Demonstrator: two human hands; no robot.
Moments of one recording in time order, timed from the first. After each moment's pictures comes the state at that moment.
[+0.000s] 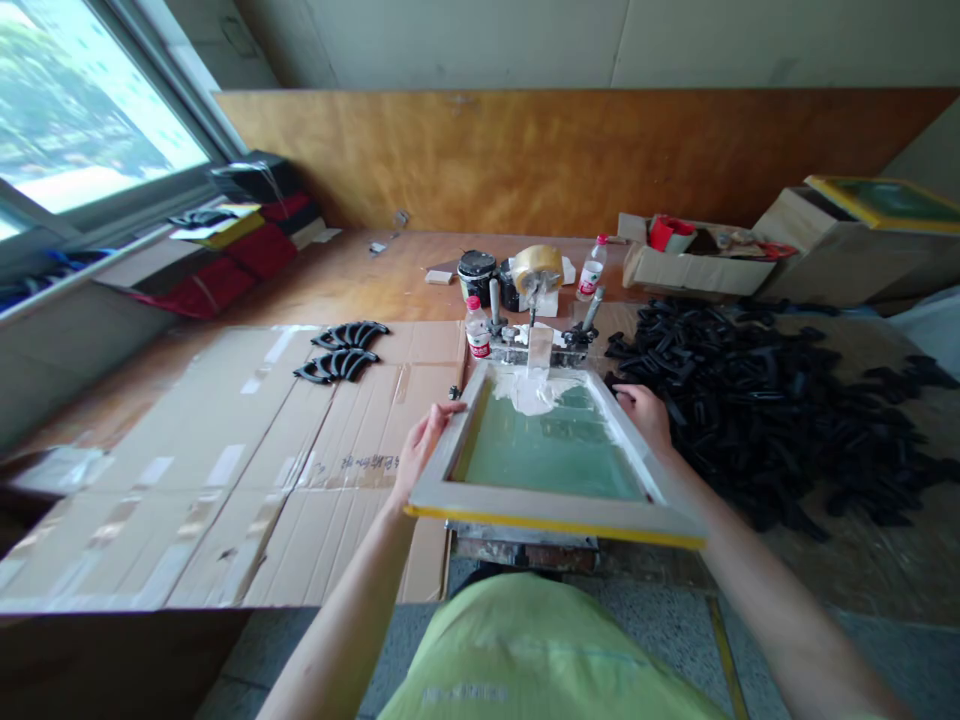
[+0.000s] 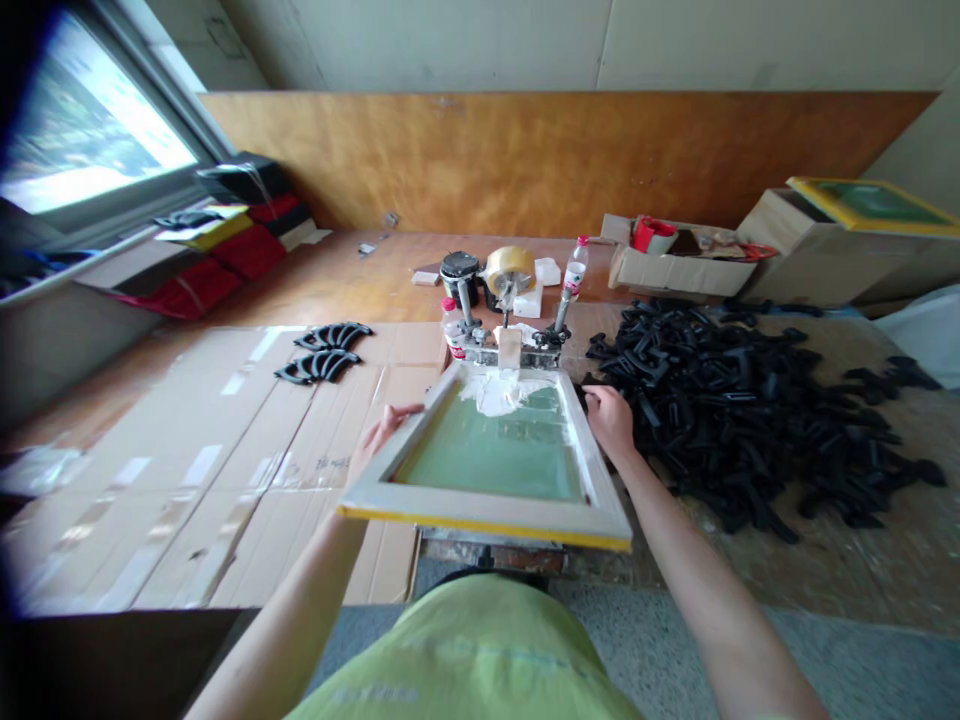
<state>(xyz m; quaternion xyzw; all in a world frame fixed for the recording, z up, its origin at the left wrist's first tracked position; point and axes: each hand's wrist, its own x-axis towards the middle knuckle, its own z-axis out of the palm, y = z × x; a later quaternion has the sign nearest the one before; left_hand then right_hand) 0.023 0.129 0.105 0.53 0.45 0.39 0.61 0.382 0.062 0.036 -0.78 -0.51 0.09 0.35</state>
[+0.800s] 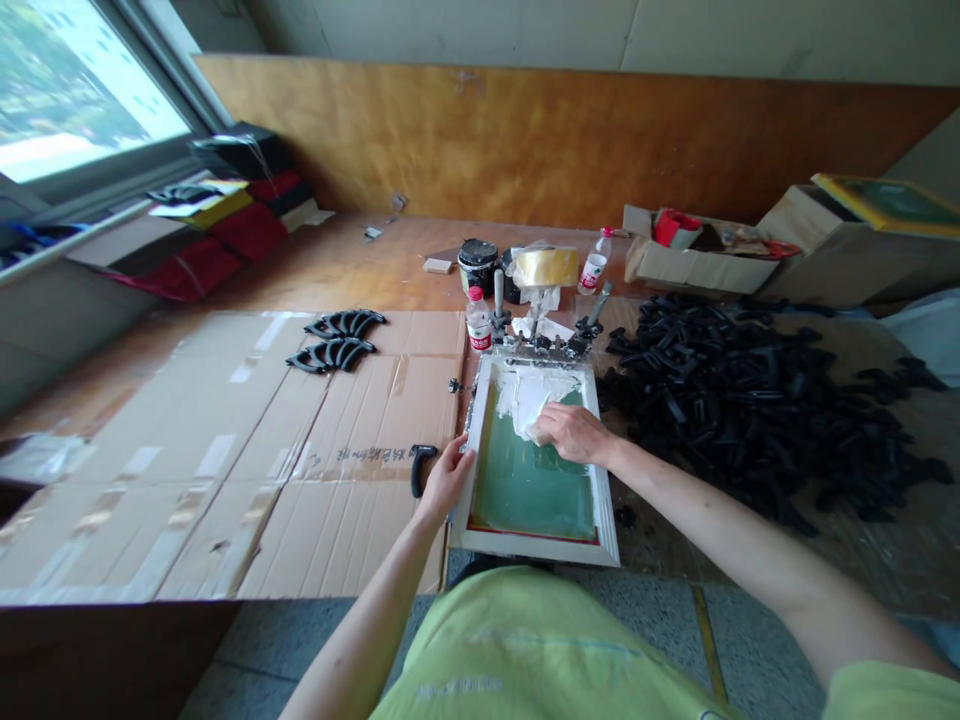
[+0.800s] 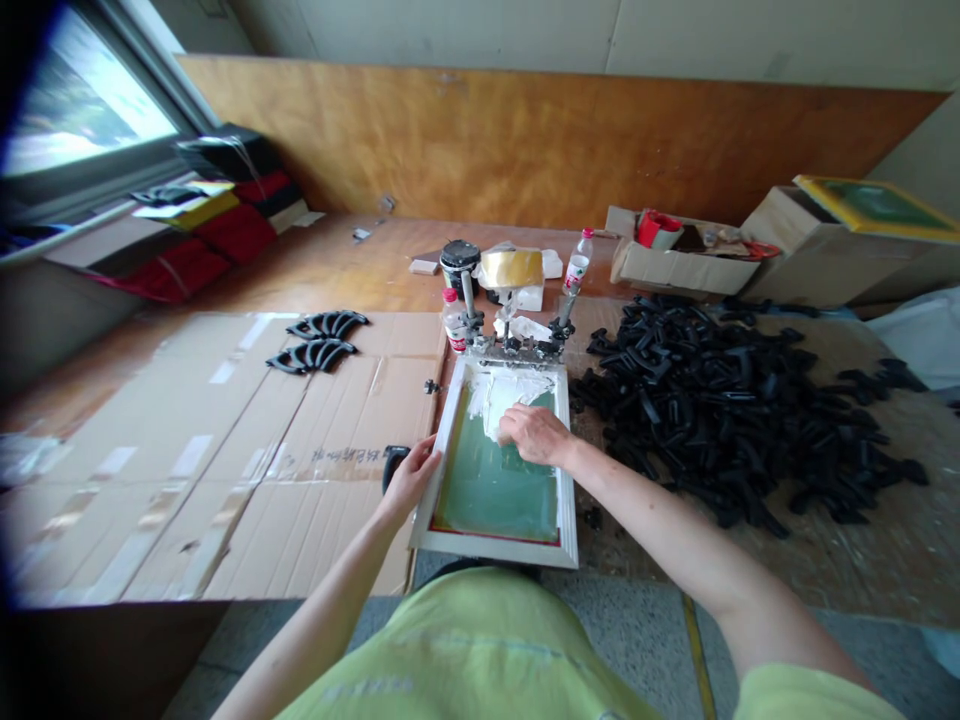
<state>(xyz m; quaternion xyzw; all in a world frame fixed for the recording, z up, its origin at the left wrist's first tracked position) 0.010 0.111 -0.008 0.57 0.54 0.27 0.56 0.287 0.090 0.068 -0.50 -0.86 0.05 0.10</state>
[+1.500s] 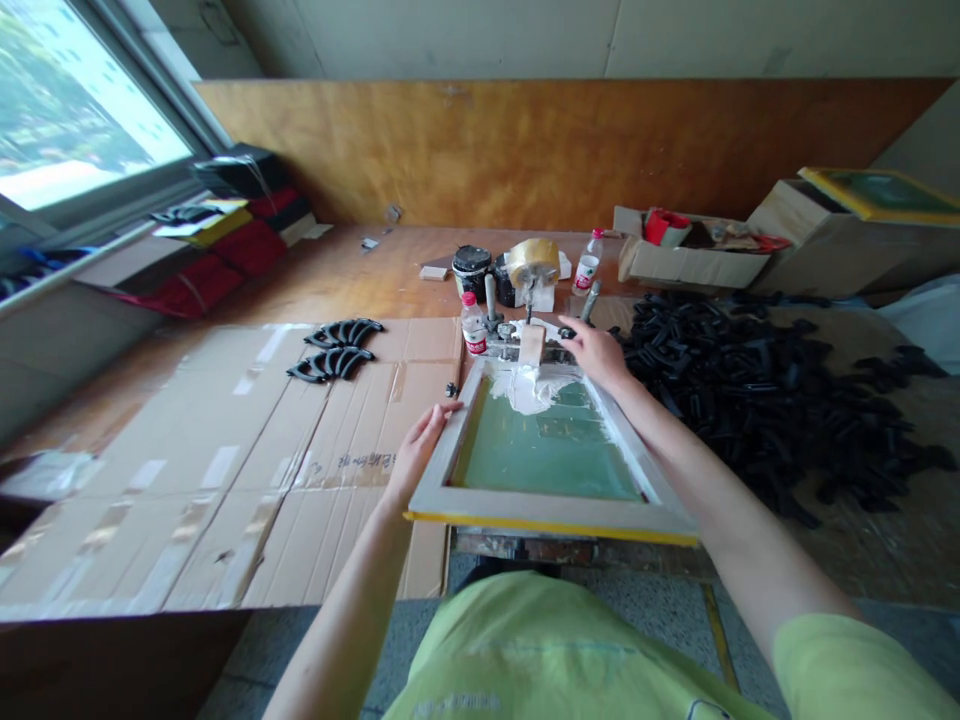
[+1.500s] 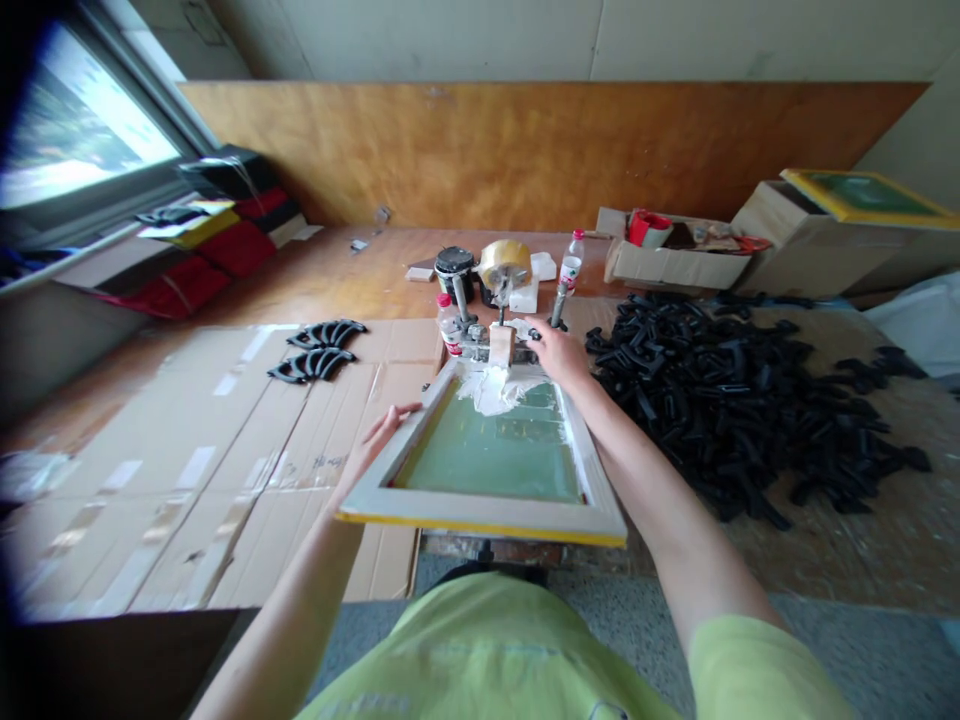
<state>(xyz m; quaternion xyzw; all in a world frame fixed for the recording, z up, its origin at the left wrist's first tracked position) 0.023 0.128 0.109 0.48 0.46 0.36 0.66 0.368 0.161 0.092 -0.73 -0.61 0.03 0.31</state>
